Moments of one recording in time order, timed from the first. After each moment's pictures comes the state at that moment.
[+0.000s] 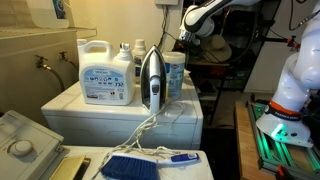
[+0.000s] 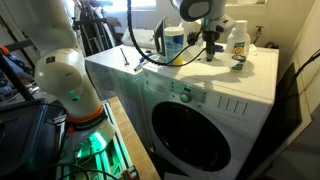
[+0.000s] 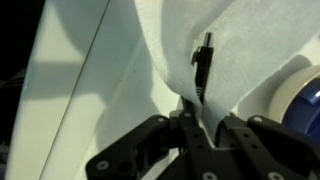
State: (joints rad) arm -0.05 0.04 -0.09 -2.20 0.34 2.46 0.30
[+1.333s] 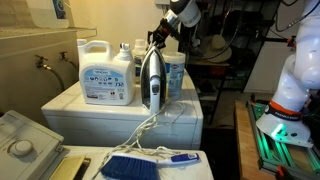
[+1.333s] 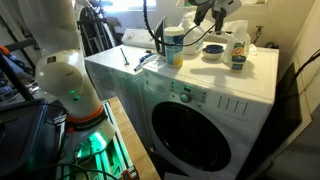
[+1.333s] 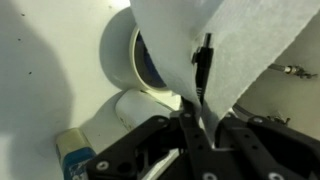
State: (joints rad) arm -0.03 0.18 -0.01 -1.89 0.66 2.54 0.42
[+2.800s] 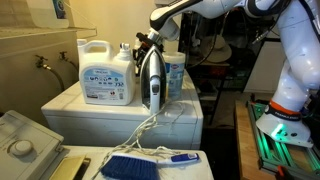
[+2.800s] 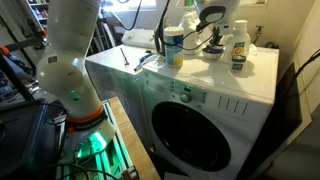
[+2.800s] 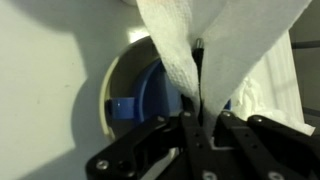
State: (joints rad) arm -0.01 0.53 0.02 -1.57 0.69 2.40 0.89
